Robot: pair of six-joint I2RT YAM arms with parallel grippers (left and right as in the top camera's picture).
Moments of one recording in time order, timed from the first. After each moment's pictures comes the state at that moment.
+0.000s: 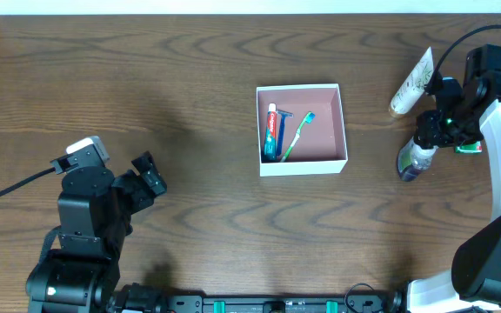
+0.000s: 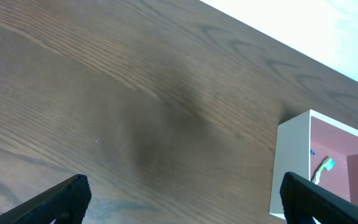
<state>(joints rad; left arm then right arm) -0.13 0.71 0.96 -0.91 -0.19 -0.52 -0.21 1.69 1.48 -1.19 -0.06 -0.29</state>
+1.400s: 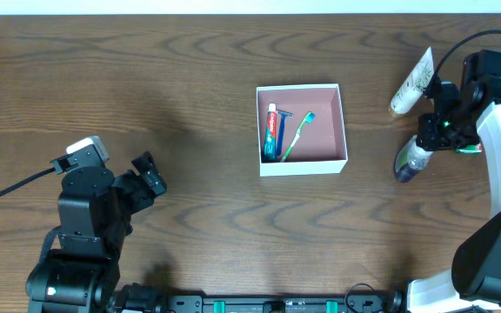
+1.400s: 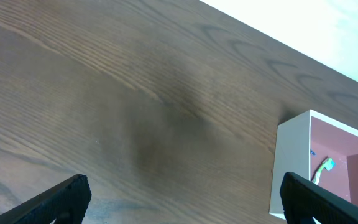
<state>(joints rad) -0.13 0.71 0.96 -0.91 -0.19 -0.52 -0.21 1.69 1.44 -1.18 -0.08 -0.26</state>
